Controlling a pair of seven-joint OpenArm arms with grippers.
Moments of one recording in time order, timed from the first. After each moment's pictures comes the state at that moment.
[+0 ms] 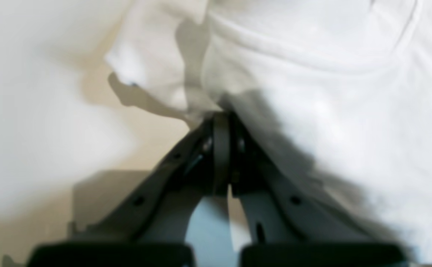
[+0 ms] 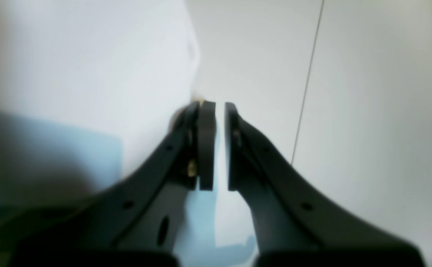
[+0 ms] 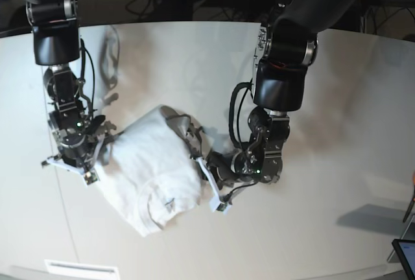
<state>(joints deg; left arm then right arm) -32.6 1.7 5.5 46.9 -12.1 -25.6 44.9 13.7 12.1 -4.7 64.1 -19.6 10.8 -26.8</state>
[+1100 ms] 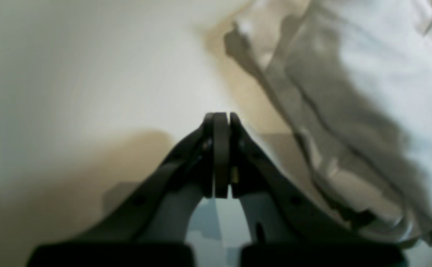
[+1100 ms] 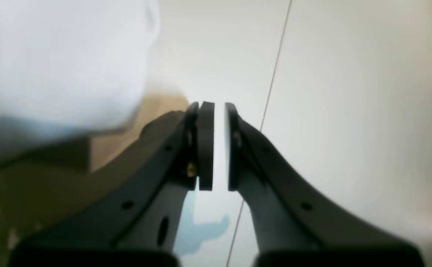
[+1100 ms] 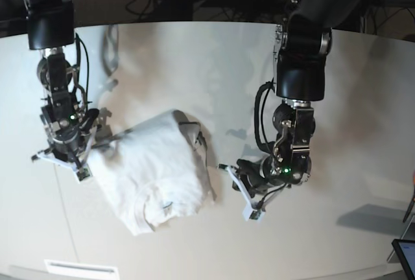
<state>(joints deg) -27.0 -4.9 5.1 64.3 -12.6 -18.9 49.7 12.6 14.4 -3.8 73.5 -18.4 11.4 -39.7</state>
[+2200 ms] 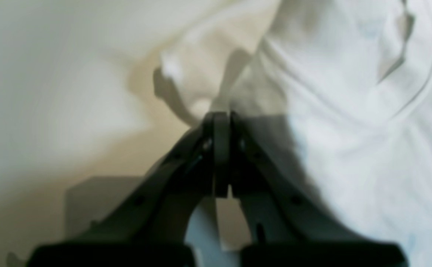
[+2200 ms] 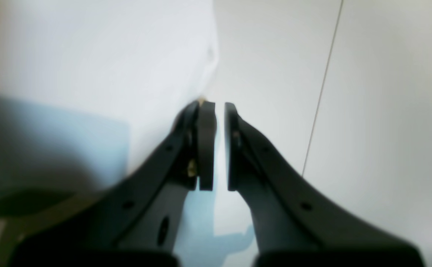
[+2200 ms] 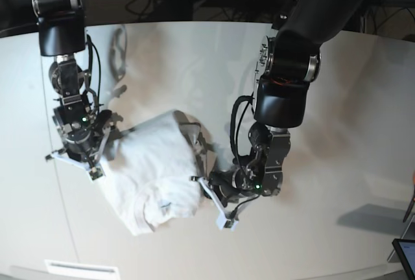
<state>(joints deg) -38.2 1.5 5.8 39.9 -12.6 -19.0 38.1 11.0 10.2 -3.8 71.5 -19.3 11.6 -34.9</state>
